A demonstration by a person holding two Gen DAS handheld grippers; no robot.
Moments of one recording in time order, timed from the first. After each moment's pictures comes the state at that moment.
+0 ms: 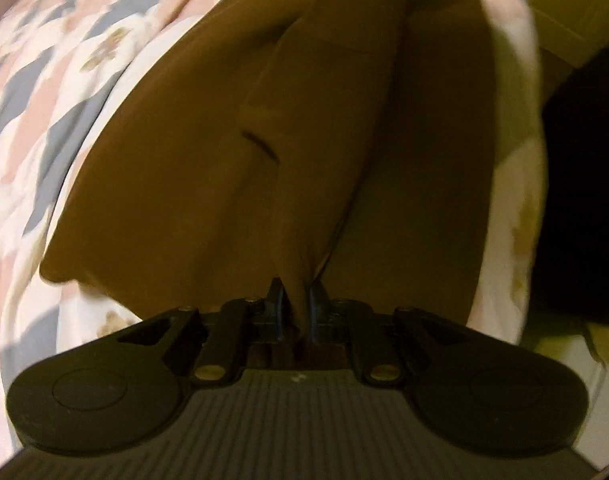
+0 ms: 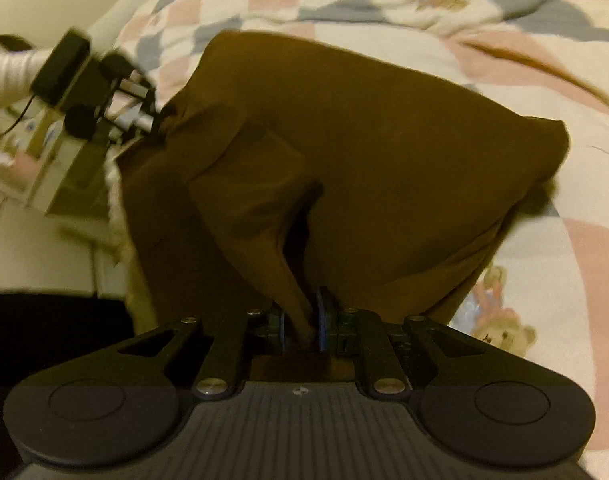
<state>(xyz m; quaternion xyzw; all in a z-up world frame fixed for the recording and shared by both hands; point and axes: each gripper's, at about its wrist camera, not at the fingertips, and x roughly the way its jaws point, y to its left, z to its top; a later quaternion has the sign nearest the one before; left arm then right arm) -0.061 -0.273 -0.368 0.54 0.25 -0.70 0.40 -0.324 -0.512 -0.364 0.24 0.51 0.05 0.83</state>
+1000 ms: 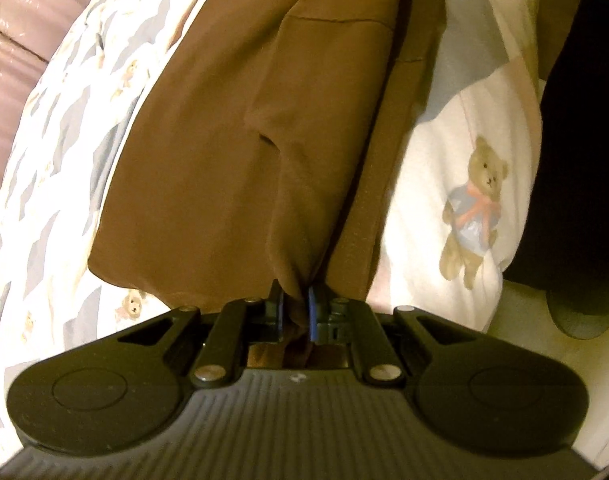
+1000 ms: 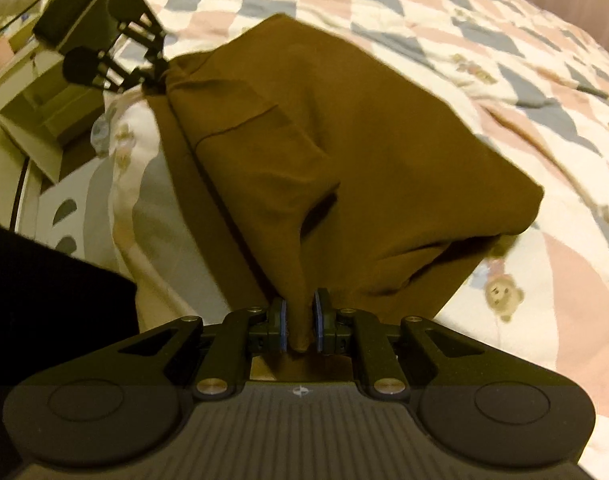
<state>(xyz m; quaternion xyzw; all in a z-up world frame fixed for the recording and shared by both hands) -0.146 -0.226 -0.381 0.62 0.13 -0.63 0.46 -0.369 -0.407 -0.345 0.03 0.52 0.02 0.85</state>
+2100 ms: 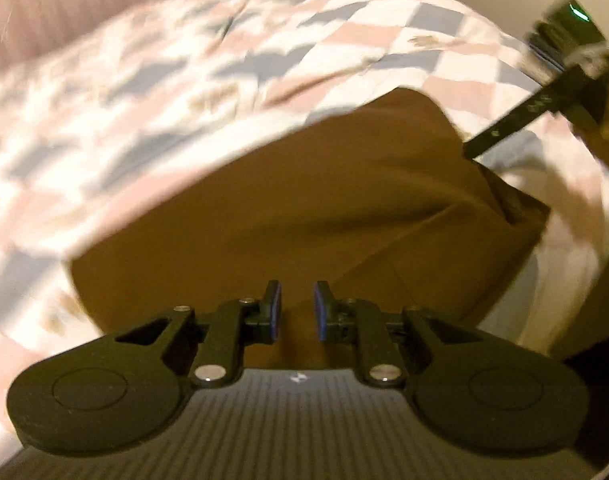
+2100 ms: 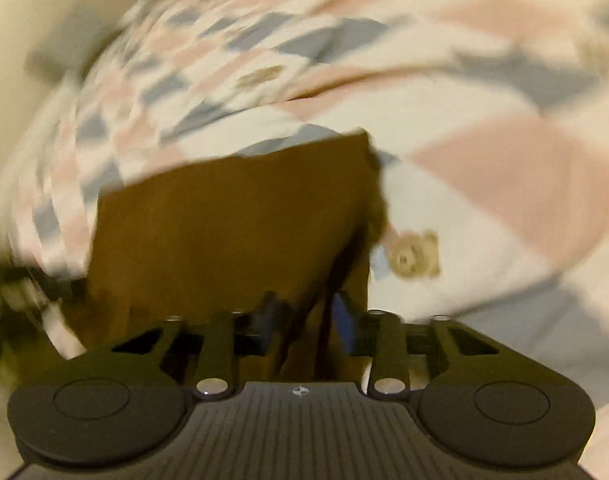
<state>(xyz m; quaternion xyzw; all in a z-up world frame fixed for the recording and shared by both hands) -0.137 -0.277 -0.333 0.35 0.34 -0.60 0.63 -0.392 -0.508 -0.363 0.42 0.39 -0.20 0.80</state>
